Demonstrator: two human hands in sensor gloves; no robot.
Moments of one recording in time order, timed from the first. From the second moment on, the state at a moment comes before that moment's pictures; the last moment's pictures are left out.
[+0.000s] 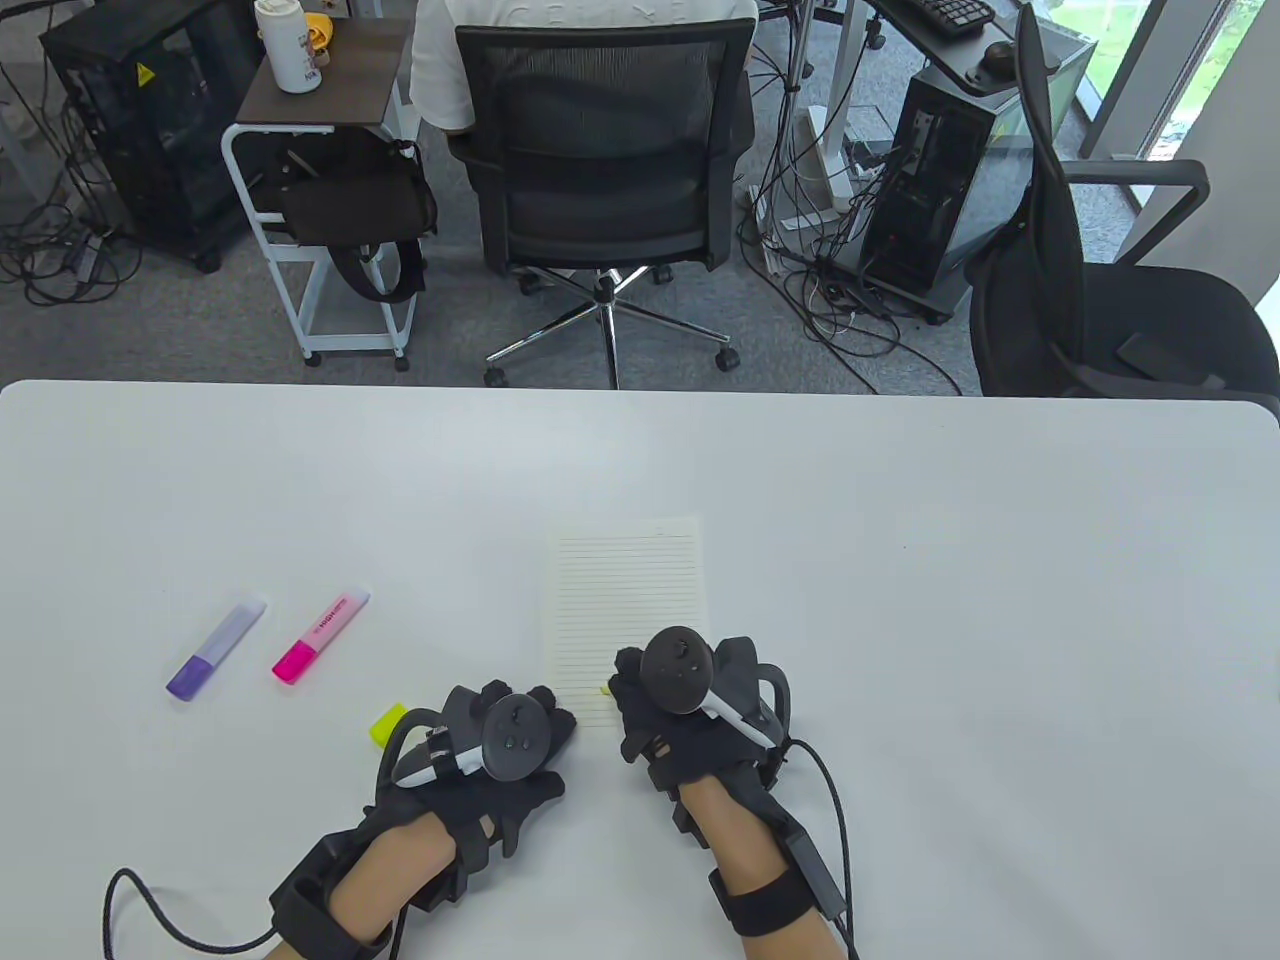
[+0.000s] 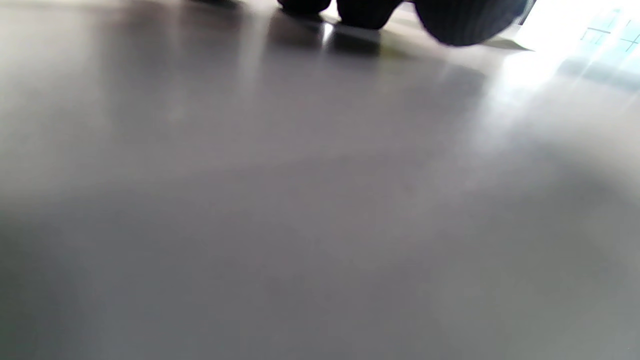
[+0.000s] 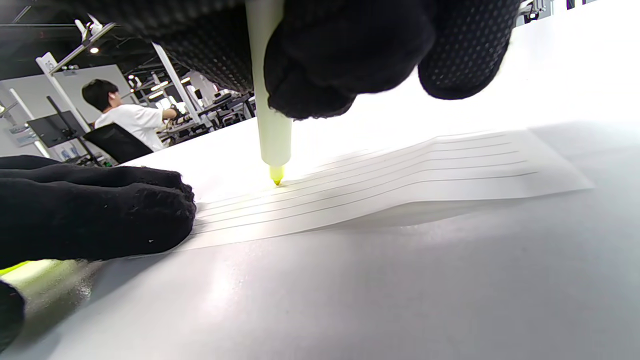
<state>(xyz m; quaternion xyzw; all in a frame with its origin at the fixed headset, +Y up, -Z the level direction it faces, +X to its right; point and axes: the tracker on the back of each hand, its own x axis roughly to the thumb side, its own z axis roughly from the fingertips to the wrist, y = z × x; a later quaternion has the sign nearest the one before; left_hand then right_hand) -0.162 -0.779 -0.291 -0.20 -0.21 0.05 0.95 0.043 -0.745 -0.331 0.12 0.07 0.97 0.18</state>
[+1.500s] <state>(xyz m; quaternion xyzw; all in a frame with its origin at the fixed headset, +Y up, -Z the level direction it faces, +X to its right) -0.162 -0.779 -0.291 -0.20 -0.21 0.05 0.95 0.050 -0.744 -0.328 0.12 0.10 0.97 0.20</state>
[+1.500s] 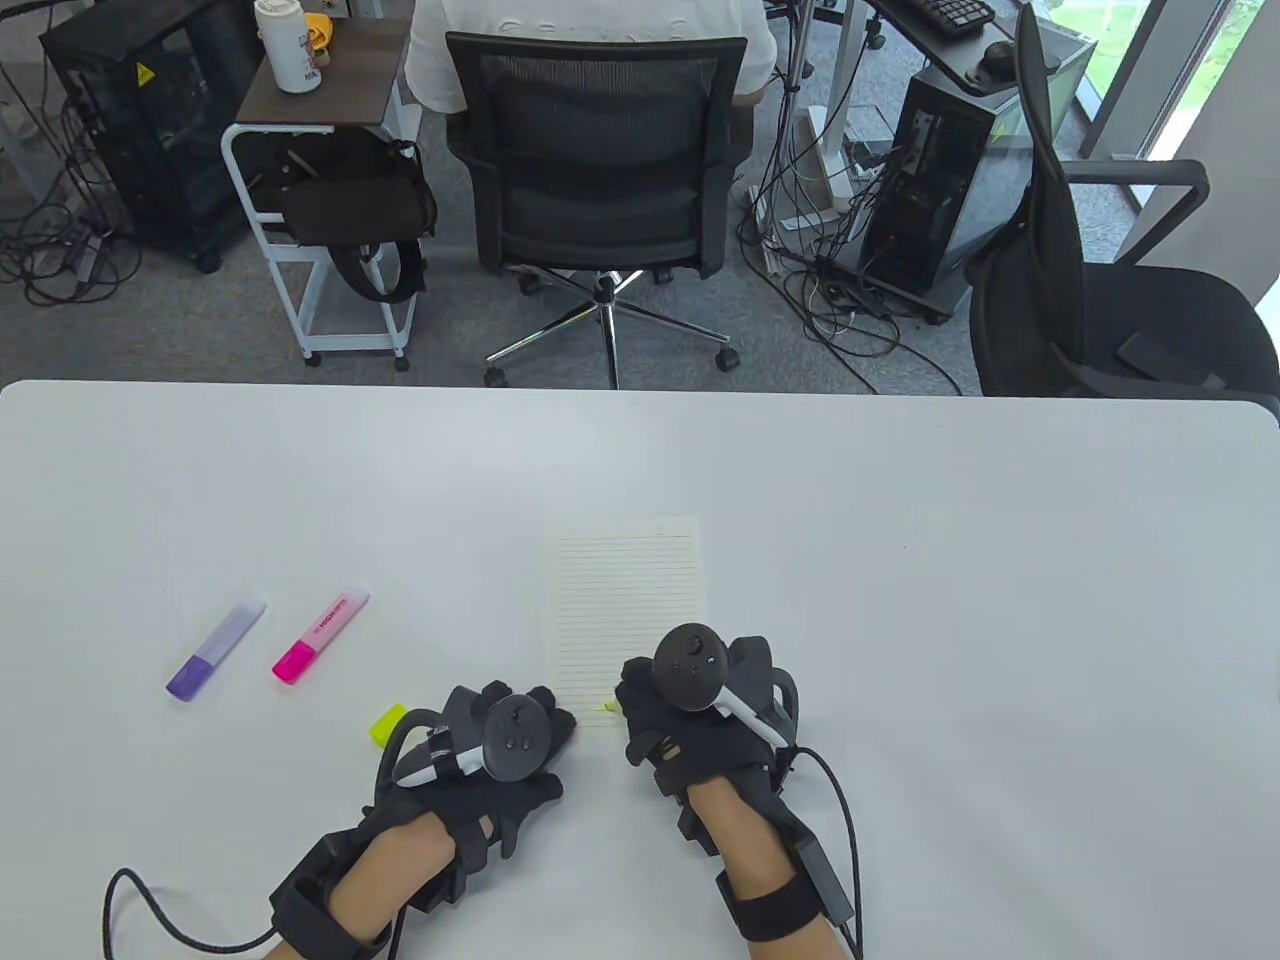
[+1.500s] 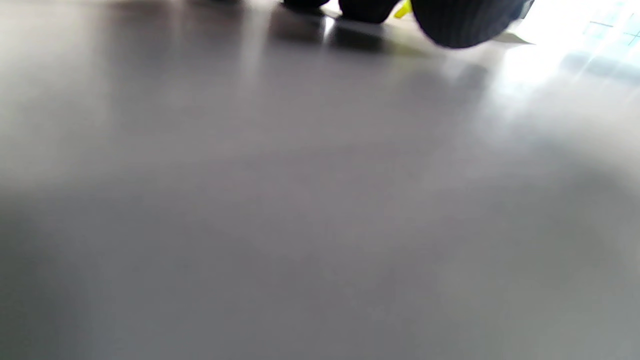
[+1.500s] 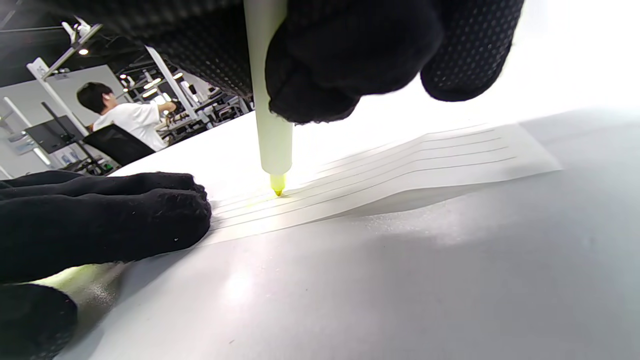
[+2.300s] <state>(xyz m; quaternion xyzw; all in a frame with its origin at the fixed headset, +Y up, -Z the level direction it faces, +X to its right) -0.163 -0.779 -0.291 -0.21 -0.21 0.05 0.95 0.040 -0.752 -0.329 0.11 0.10 0.97 0.21</state>
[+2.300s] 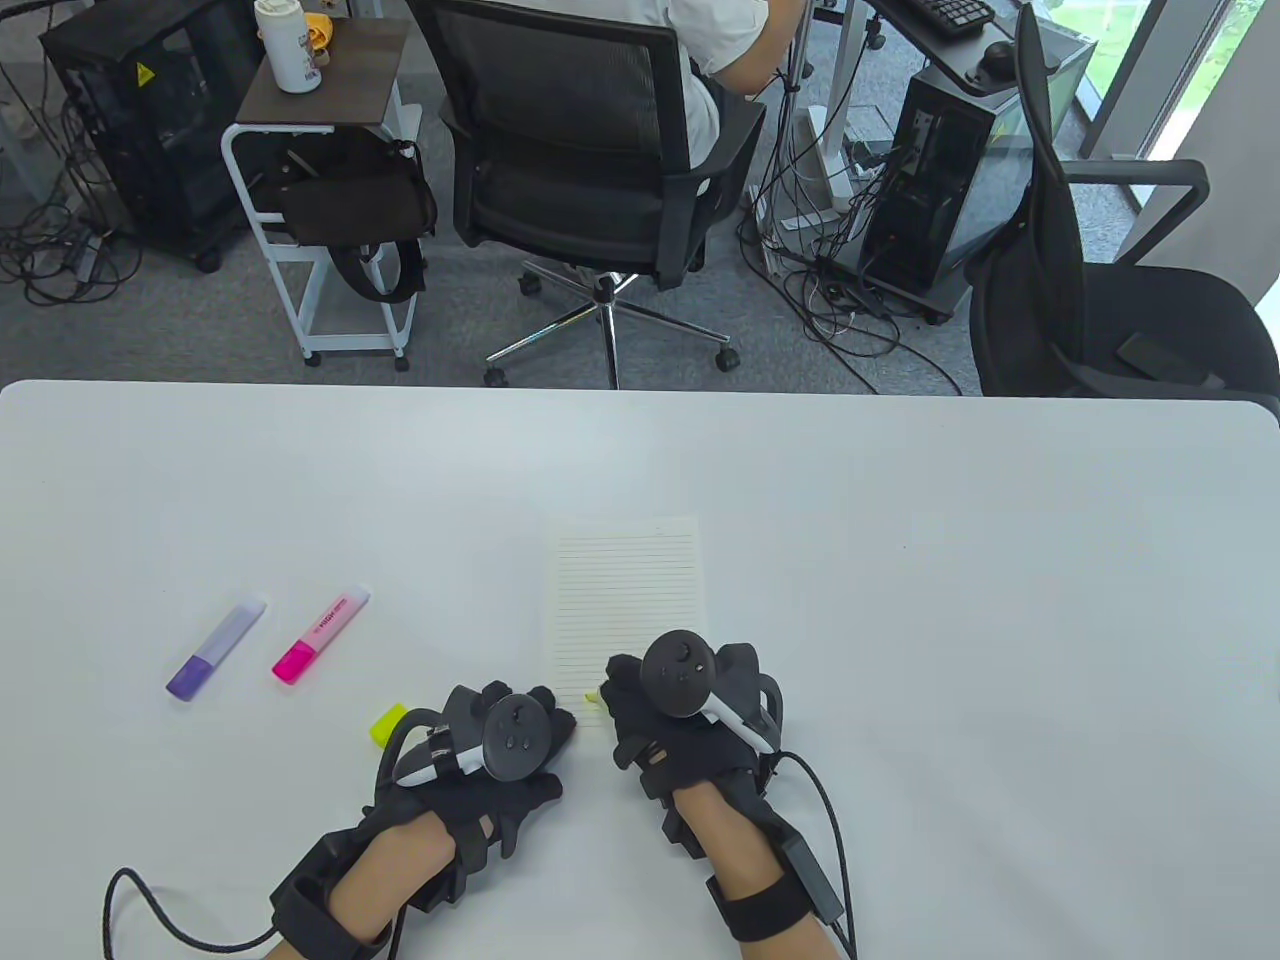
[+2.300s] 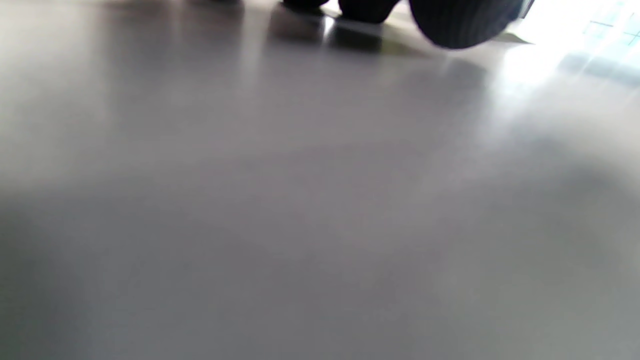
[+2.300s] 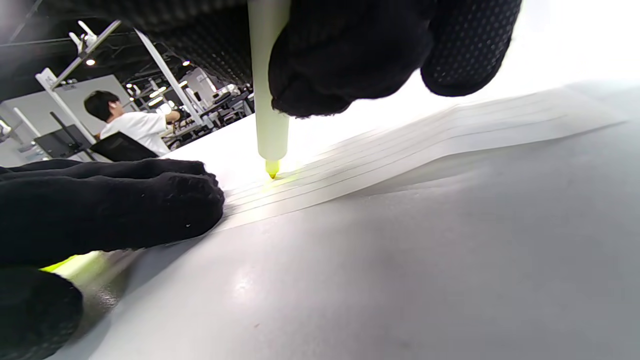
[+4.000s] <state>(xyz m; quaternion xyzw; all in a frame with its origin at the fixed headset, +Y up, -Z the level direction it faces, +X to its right) -0.163 -0.779 -0.291 -0.21 -0.21 0.04 0.95 0.038 -0.752 -0.328 0.08 0.11 0.96 0.23</state>
